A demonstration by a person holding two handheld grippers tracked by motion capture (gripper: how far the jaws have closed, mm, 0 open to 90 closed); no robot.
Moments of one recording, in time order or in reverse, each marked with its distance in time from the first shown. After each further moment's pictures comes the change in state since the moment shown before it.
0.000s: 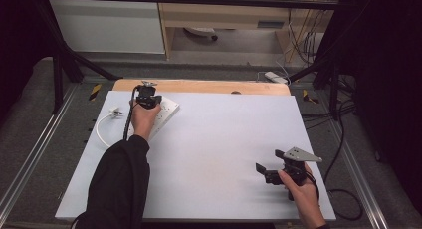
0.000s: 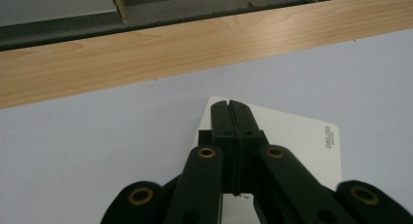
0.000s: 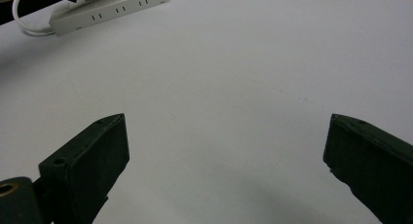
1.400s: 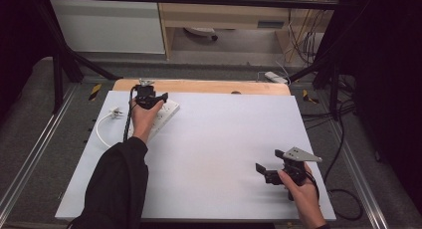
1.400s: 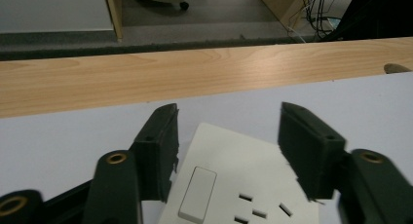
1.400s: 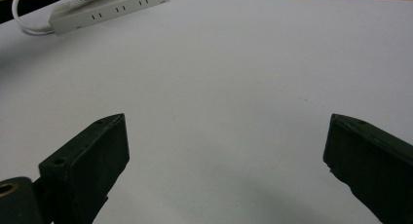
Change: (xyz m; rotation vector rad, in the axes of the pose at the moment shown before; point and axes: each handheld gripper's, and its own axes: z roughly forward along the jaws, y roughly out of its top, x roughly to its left) left arm -0.001 0.001 -0.003 -0.110 -0.026 -0.088; right arm 0.000 0.000 0.000 0.001 -0.004 -0.003
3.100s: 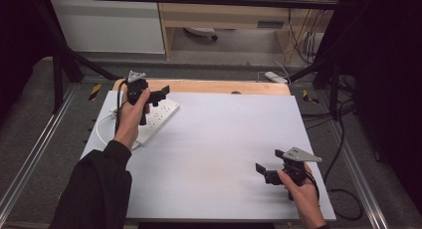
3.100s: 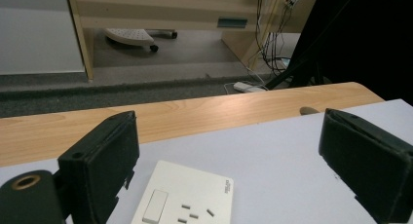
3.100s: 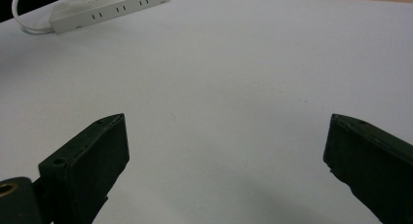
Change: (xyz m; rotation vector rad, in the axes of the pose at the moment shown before) left arm -0.014 0.030 -0.079 -0.161 -0.142 -0.003; right arm 0.001 0.001 0.000 0.000 0.000 -0.005
